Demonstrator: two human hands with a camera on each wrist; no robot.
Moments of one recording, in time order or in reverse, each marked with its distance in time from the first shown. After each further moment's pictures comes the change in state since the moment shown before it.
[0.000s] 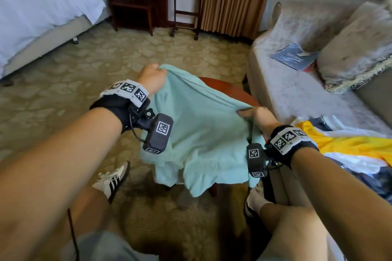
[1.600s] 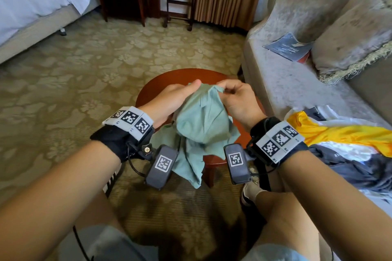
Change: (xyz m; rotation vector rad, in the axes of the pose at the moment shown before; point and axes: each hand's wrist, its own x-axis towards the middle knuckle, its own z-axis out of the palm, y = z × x) left_hand -0.092 0.000 0.031 -0.190 -0.481 -0.056; right_hand -0.046 -0.037 0.050 0.105 -0.054 -0.542
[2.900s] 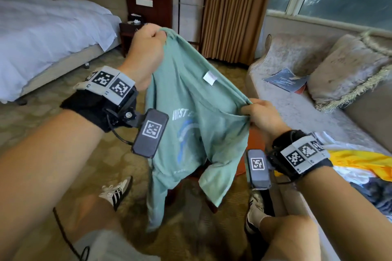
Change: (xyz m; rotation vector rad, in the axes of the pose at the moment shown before) left_hand -0.058 0.120 -0.049 0.081 0.586 0.584; right_hand -0.043 -0.066 -0.046 -0.084 0.115 0.202
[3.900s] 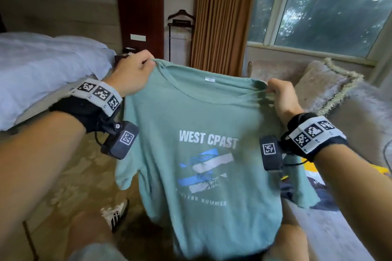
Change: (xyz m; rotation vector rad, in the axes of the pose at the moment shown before) left_hand -0.015 0.025 -0.048 0.649 -0.164 0.350; right_hand -0.033 -0.055 -0.088 -0.444 0.294 -0.509
